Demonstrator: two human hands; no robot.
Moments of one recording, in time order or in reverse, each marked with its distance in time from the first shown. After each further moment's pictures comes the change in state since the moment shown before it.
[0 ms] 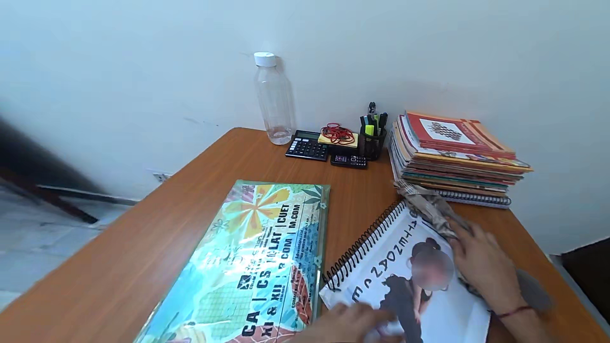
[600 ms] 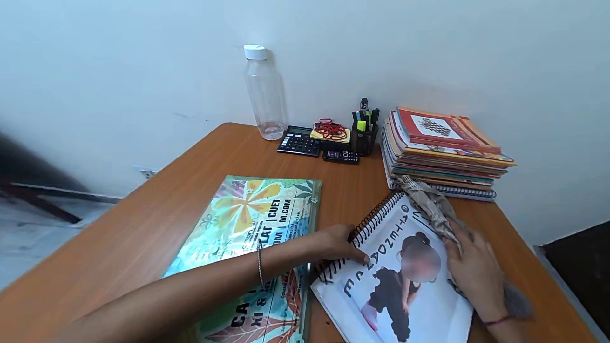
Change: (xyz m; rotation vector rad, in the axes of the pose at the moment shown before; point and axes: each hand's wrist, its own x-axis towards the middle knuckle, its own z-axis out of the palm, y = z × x) left_hand 0.089 -0.065 -0.056 -0.539 -0.235 -0.802; right_hand -0.029 0.000 0.001 0.110 0.124 0.147
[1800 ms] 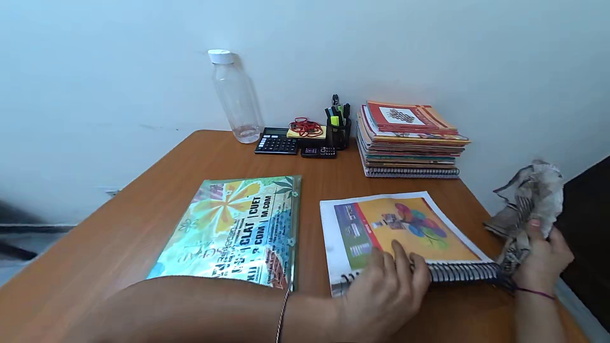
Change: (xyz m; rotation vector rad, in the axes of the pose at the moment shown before) left_hand -0.032 0.035 0.133 1.369 0.973 0.875; right_hand -0.011 0.097 -0.060 0.650 0.616 0.547
